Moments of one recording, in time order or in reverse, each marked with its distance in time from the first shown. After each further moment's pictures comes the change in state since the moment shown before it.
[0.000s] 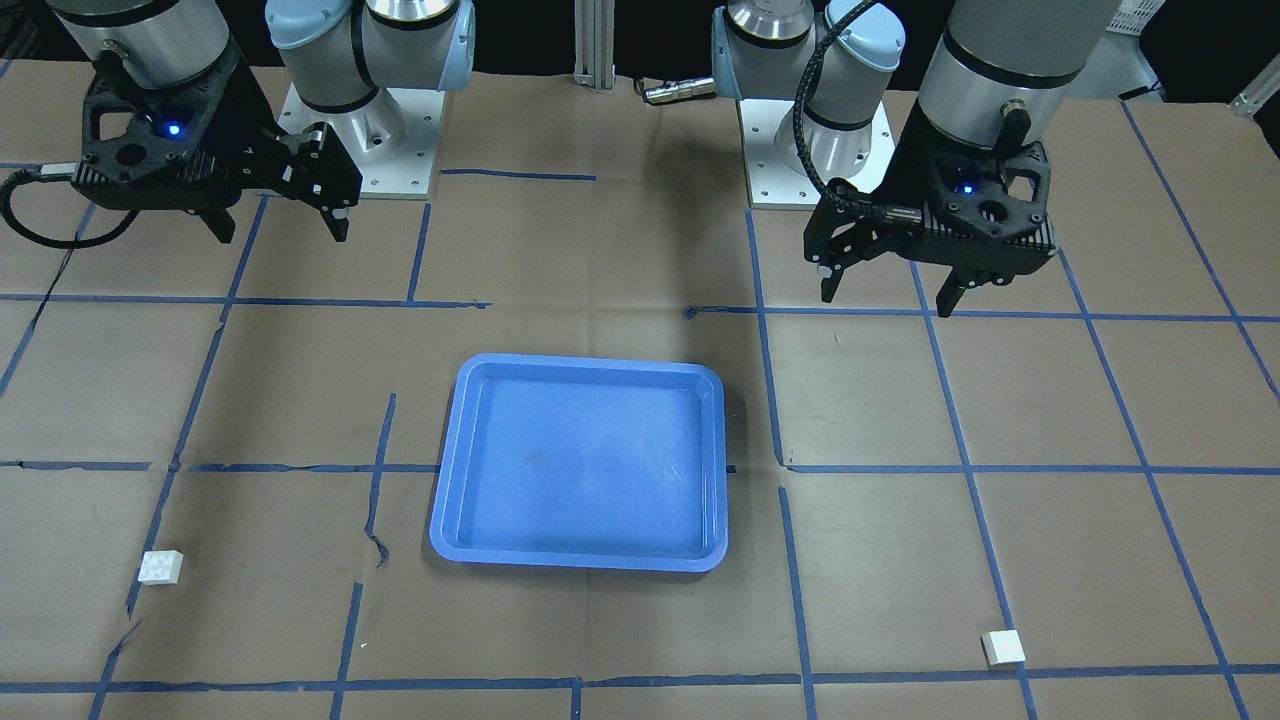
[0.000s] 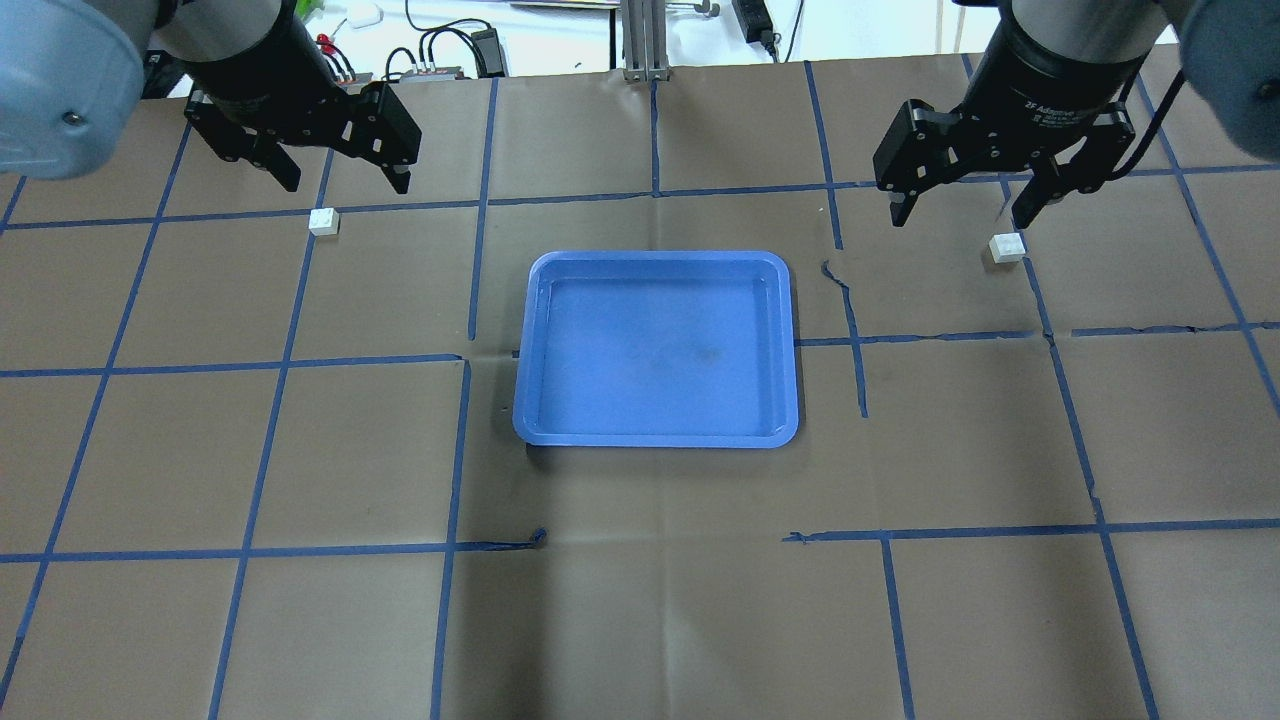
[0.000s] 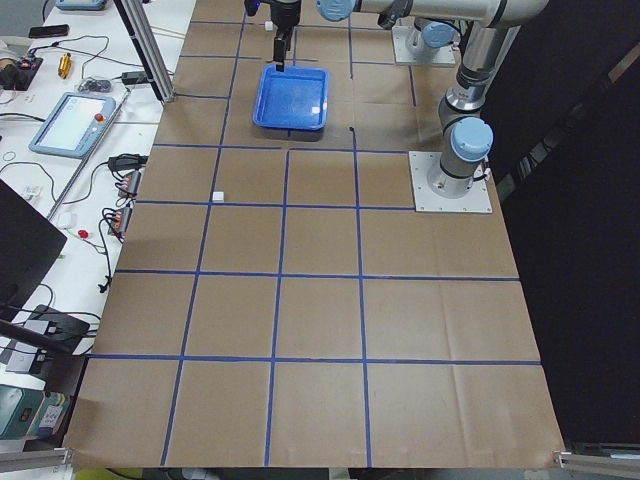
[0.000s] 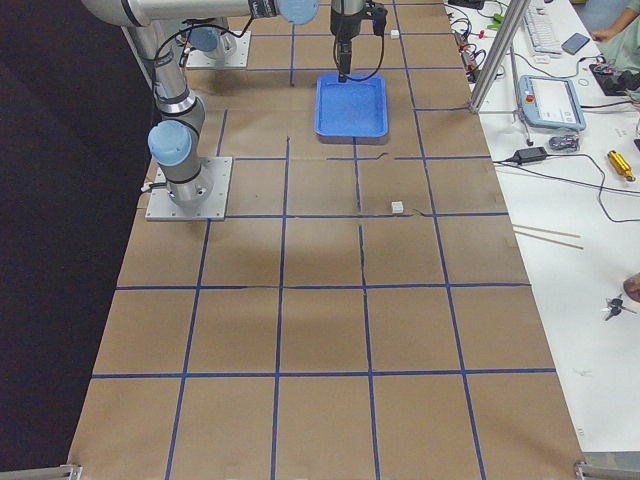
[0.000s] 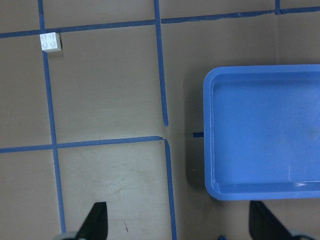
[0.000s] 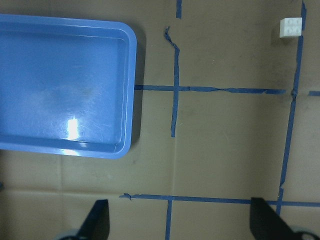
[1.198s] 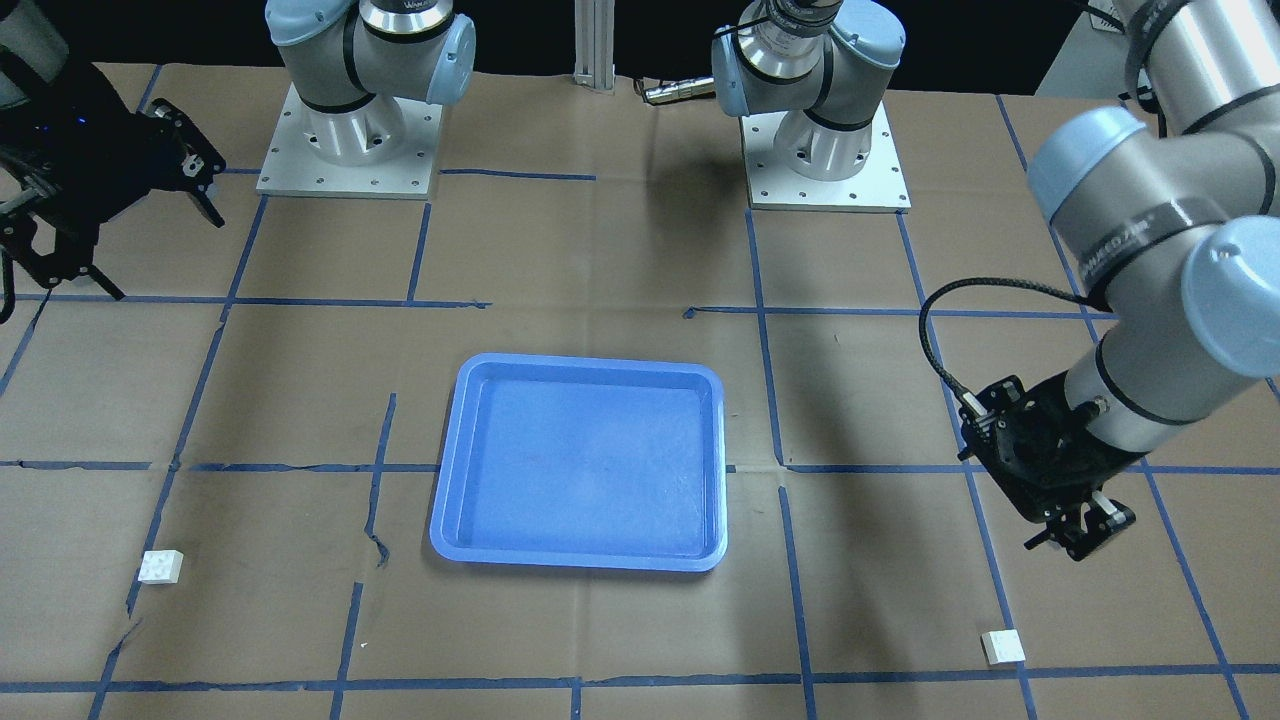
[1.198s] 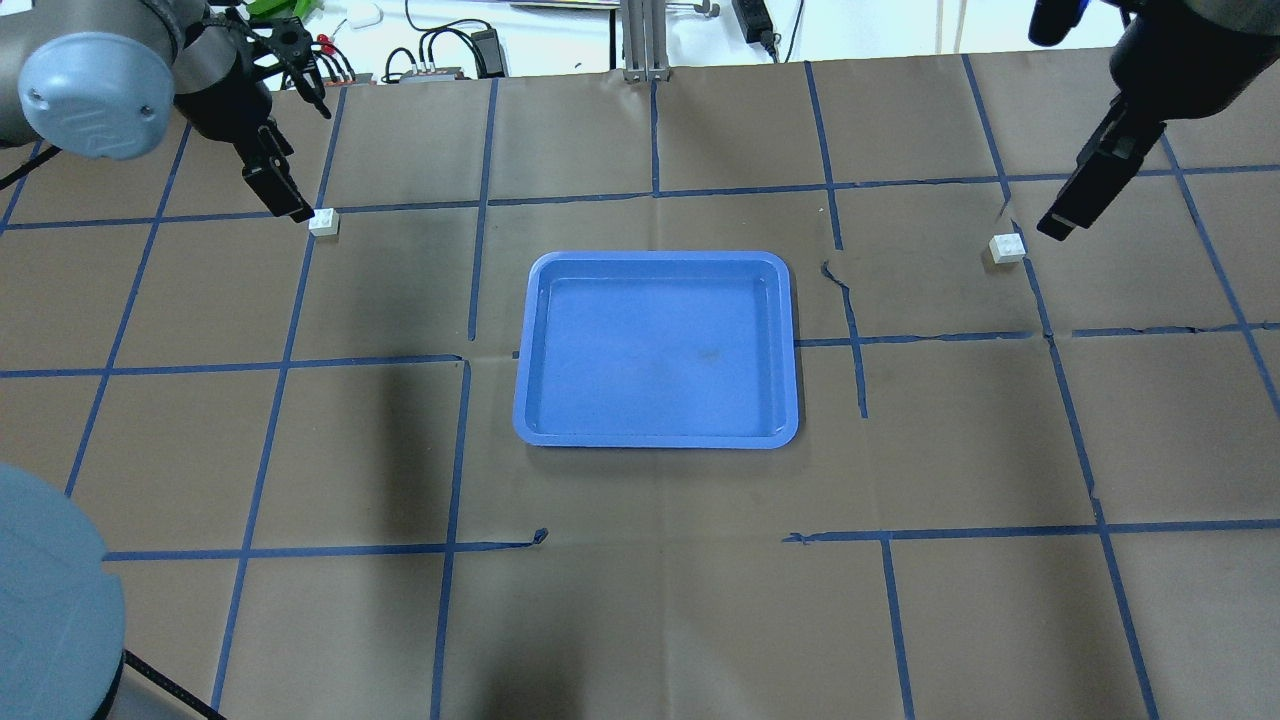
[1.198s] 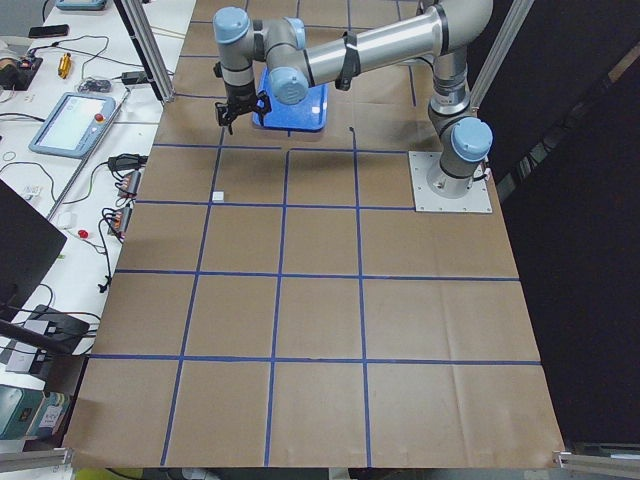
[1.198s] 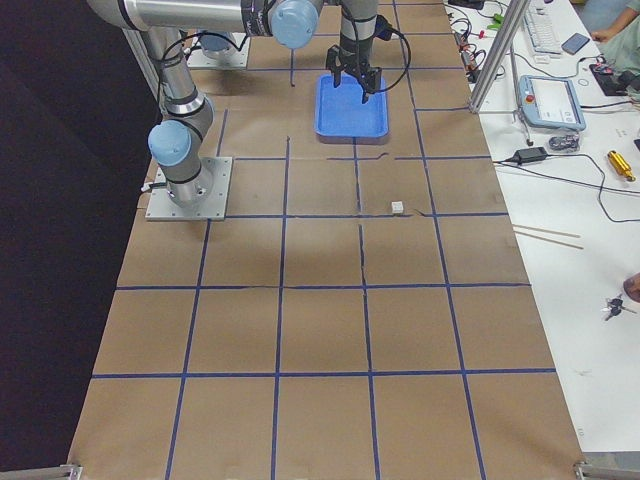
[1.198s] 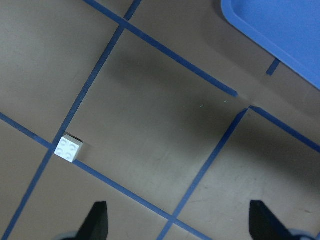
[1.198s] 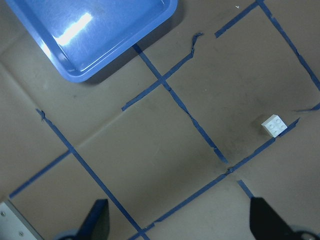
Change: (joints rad) left arm 0.233 -0.342 0.020 0.291 -0.005 1.242; right arm -0.200 0.023 0.002 -0.021 -0.001 -1.144
